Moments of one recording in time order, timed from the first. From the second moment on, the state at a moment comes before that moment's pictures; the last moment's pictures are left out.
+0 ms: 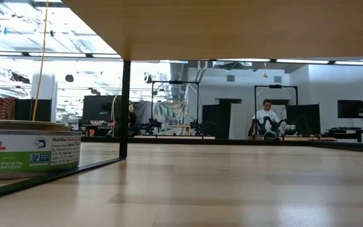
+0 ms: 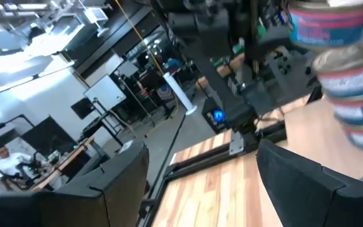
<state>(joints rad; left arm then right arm) -0.53 1.44 1.04 0.55 -0.85 0.65 0.37 1.22 1.29 -0.64 -0.68 1.21</state>
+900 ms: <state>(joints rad) -0.54 1.44 1.04 0.54 -0.88 0.60 0.37 1.28 1.29 -0.63 -0.69 1.18</state>
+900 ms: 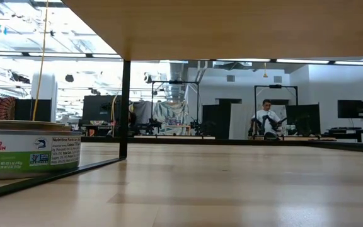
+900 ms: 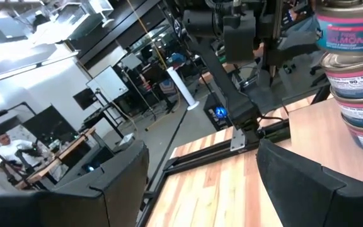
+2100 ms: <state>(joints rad) -0.49 1.44 1.04 0.46 -0.88 0.55 0.32 1.25 1.29 -0.71 -0.76 1.34</state>
